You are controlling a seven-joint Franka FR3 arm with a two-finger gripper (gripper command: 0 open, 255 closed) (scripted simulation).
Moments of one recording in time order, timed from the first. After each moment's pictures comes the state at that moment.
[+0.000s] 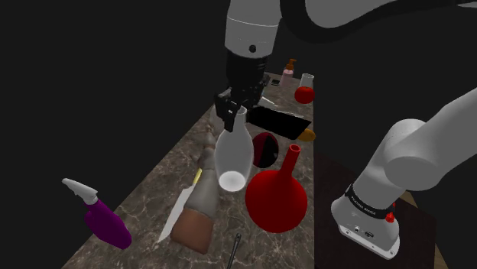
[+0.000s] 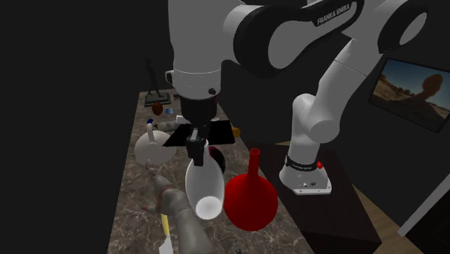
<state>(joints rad) 0.11 -0.39 0.55 -2.17 0.19 1.86 0.53</state>
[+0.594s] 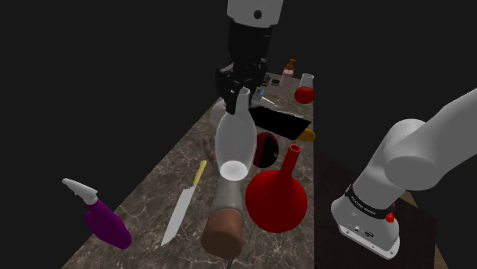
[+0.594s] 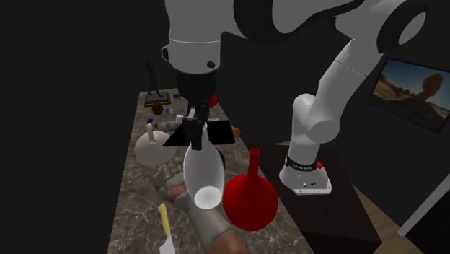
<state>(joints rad) 0.10 -0.39 0.53 -2.06 0.18 1.74 0.53</state>
